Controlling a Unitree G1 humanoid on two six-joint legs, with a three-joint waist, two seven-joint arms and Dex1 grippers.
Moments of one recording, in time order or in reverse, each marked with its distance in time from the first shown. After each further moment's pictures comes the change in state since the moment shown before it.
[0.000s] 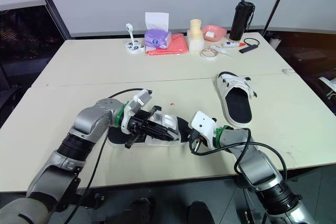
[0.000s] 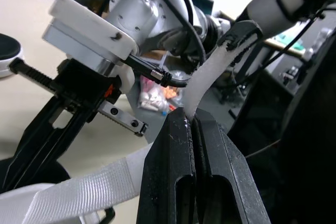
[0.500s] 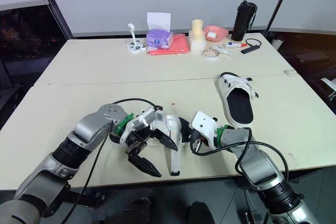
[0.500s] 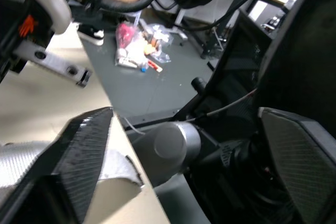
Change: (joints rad) left arm 0.031 0.094 -0.110 -0.101 -0.022 0.002 -0.043; right arm -0.006 -0.019 0.005 -0.001 -0.008 0.000 0.008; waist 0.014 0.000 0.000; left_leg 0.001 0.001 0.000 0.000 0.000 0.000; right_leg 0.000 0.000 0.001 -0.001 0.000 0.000
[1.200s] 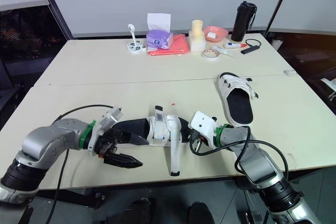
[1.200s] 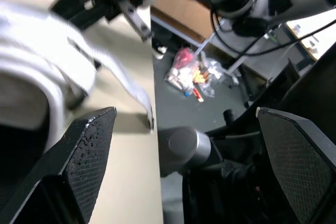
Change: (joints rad) left arm 0.314 0.226 0.244 -0.270 -0.174 0.285 0.317; right arm -0.017 -0.017 0.013 -0.008 -0.002 0.008 0.021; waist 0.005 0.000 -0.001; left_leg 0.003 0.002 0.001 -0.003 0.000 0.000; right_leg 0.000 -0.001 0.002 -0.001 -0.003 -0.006
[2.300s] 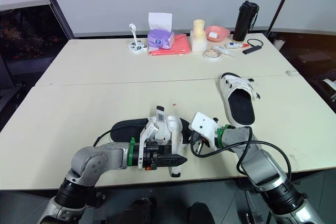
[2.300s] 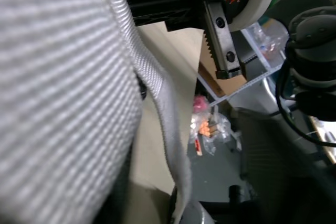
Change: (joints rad) left arm 0.077 -0.450 -0.036 0.021 -0.053 0.188 0.540; right arm 0.012 -0.019 0.000 -0.045 -0.001 0.041 0.008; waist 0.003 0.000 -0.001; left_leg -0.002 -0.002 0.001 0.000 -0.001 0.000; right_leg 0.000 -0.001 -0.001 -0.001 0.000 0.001
